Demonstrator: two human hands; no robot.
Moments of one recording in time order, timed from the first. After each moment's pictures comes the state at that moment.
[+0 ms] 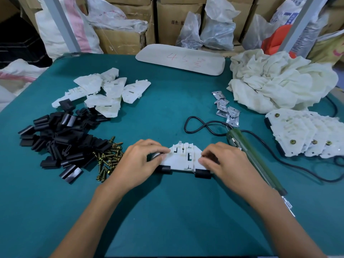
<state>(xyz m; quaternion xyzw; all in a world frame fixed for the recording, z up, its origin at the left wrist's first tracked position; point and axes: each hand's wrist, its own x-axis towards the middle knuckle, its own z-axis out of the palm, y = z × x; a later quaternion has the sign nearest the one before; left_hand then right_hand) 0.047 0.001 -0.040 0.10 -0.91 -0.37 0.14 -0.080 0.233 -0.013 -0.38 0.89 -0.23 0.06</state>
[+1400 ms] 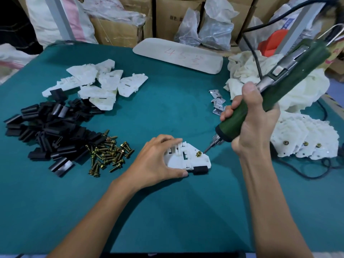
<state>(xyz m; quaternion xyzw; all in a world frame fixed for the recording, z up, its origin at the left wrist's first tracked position) 0.026 0.036 -0.045 0.08 -0.92 -0.38 0.05 -0.106 0.196 0.053 -0.14 0.52 -0.84 0.00</state>
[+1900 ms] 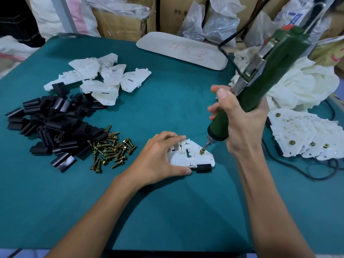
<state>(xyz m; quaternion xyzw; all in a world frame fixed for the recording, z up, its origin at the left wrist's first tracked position) 0.023 0.035 -0.050 0.08 -0.92 -0.38 0.05 -0.099 0.178 0.042 -0.24 0.61 -0.76 -0.03</state>
